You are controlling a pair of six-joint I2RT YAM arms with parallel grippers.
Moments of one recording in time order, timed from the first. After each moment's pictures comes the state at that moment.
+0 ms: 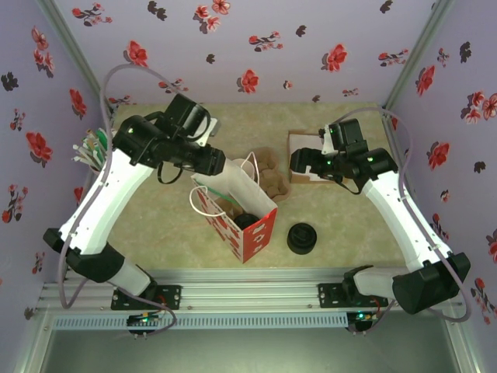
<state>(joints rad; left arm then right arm) -0.71 1.53 2.04 -1.48 0.02 -0.32 0.35 1.25 1.31 -0.94 -0.24 0.47</state>
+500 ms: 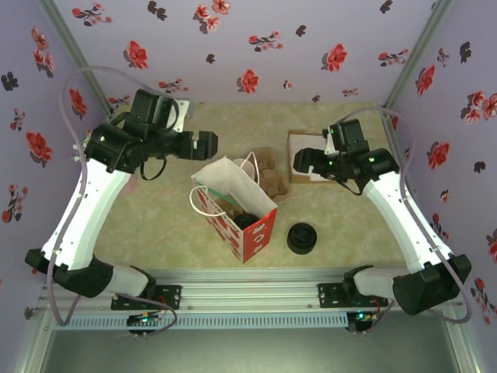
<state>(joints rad) -0.52 1.40 1.85 -1.21 0.08 -0.32 0.34 1.26 1.32 -0.98 -0.14 0.47</state>
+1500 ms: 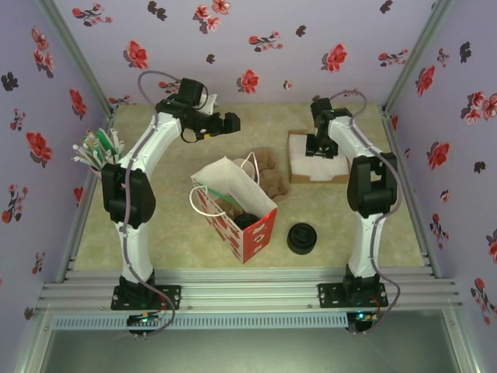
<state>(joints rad) -0.36 2.04 1.96 -0.84 0.47 -0.35 0.19 2.13 1.82 -1.03 0.06 0.32</state>
